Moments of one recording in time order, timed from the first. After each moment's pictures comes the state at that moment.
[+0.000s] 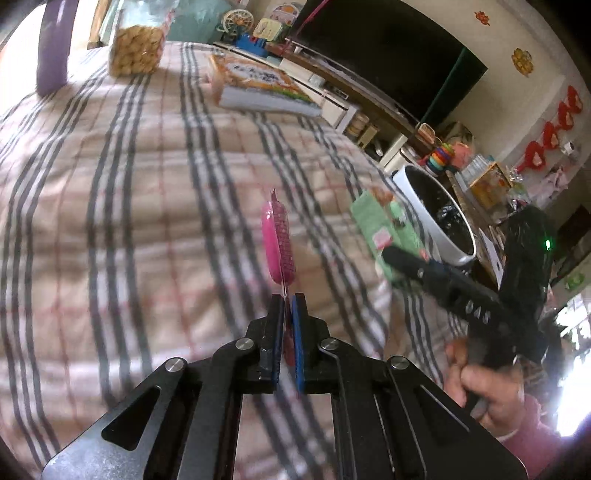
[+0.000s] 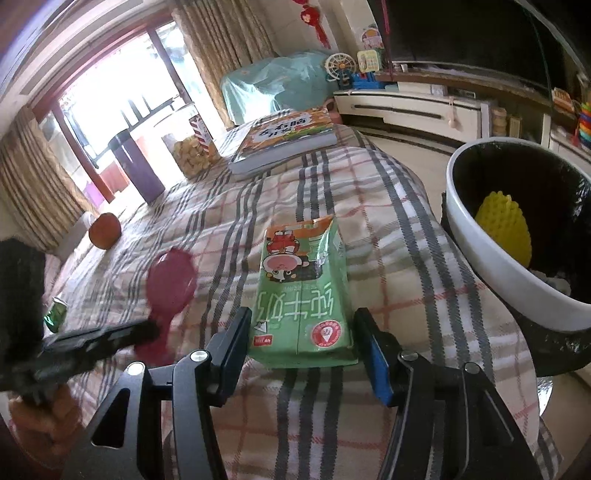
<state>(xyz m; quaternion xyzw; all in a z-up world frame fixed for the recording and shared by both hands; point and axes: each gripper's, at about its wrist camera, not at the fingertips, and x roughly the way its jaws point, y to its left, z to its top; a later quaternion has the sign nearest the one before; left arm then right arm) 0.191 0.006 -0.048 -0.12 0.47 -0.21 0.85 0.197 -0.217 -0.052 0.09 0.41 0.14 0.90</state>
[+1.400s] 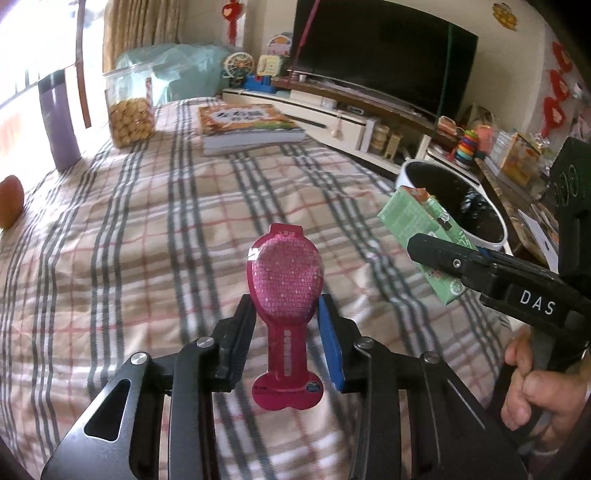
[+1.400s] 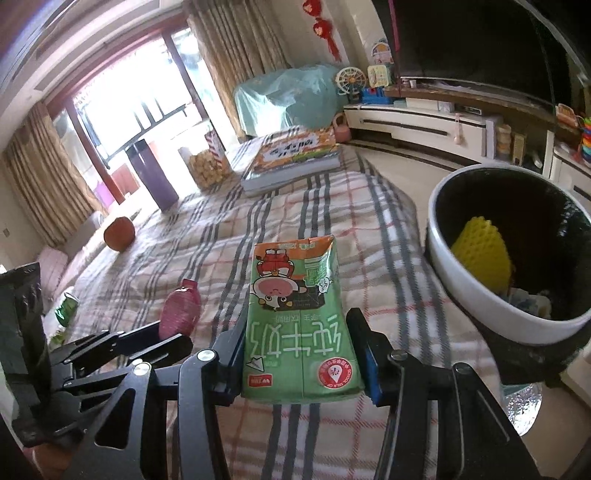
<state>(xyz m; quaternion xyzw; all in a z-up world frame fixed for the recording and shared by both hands) 0.176 -0.069 -0.028 0.00 0.40 -0.14 0.91 0.179 -0.236 -0.027 0.09 0.39 0.16 0.90</state>
